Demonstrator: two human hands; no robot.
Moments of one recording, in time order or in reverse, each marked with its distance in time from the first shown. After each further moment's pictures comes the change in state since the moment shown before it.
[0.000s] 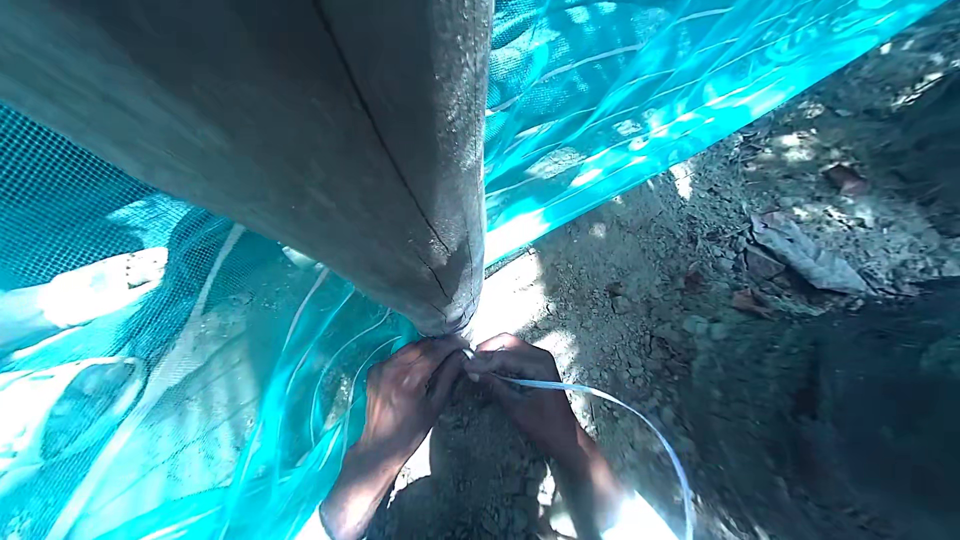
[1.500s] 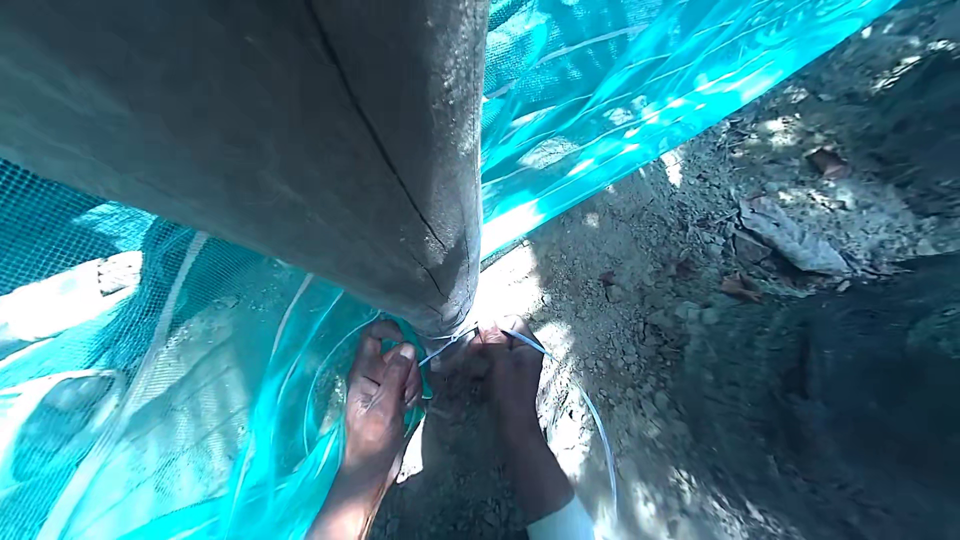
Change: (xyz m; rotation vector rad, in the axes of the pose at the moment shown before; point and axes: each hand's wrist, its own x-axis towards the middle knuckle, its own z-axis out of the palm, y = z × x) left_hand 0.007 0.025 -0.021 -1.208 0.154 -0.714; right_hand 0.021 -0.006 0.052 0.159 0.699 0.560
